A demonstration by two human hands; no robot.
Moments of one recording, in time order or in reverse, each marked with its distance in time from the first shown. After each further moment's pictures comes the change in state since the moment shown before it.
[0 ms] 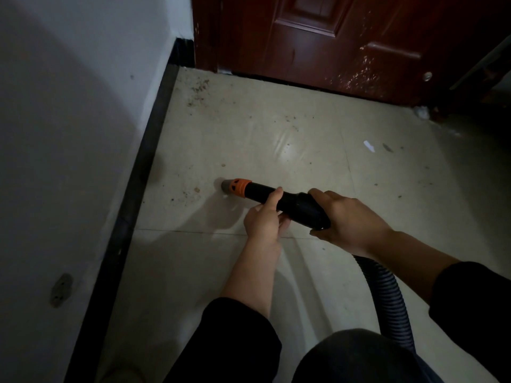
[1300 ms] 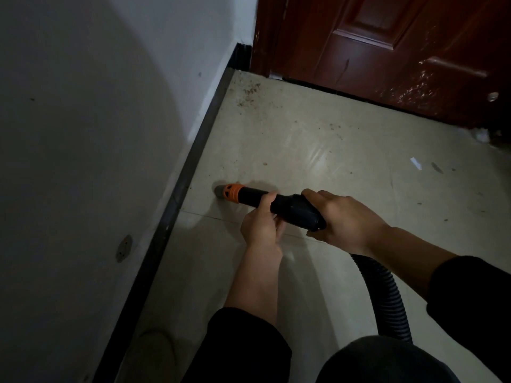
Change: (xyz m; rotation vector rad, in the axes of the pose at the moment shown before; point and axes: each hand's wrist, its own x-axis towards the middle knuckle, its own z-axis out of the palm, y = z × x) left_hand -0.029 0.028 -0.057 -0.271 0.161 0.080; right_hand 0.032 -0.061 0.001 -0.041 -0.034 -0.258
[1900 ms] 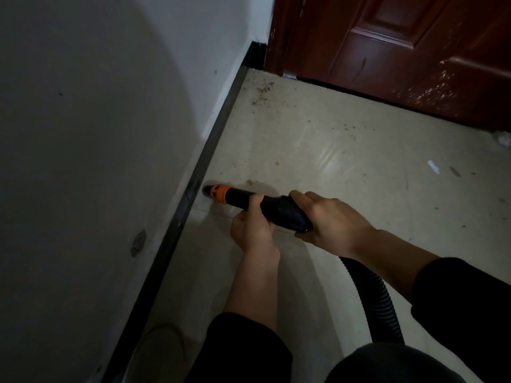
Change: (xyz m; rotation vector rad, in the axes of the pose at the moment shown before) left_hand 0.004 0.014 -0.016 -0.097 0.187 0.127; right_hand 0.022 -0.030 0.012 -0.016 -0.002 -0.072
